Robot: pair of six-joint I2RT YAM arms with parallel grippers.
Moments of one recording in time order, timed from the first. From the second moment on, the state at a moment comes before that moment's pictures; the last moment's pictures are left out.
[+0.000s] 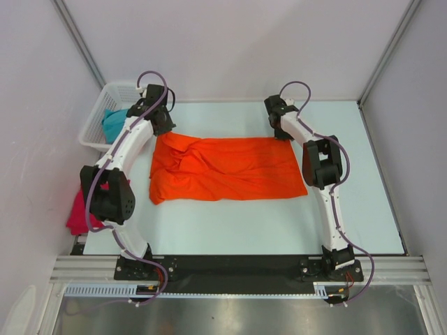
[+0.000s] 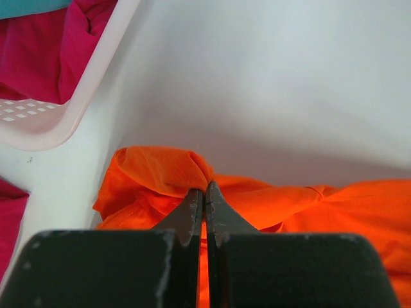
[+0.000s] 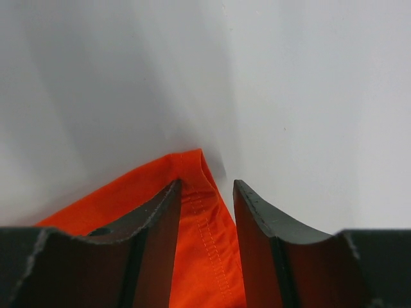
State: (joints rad) left arm -0.19 1.78 1.64 -0.73 -0.28 -0.50; right arm 0.31 2.45 2.11 -0.79 0.55 0.34
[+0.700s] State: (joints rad) left arm -0.19 1.78 1.64 -0.74 -0.28 -0.50; right arm 0.29 2.41 2.02 -0.67 0.47 0.34
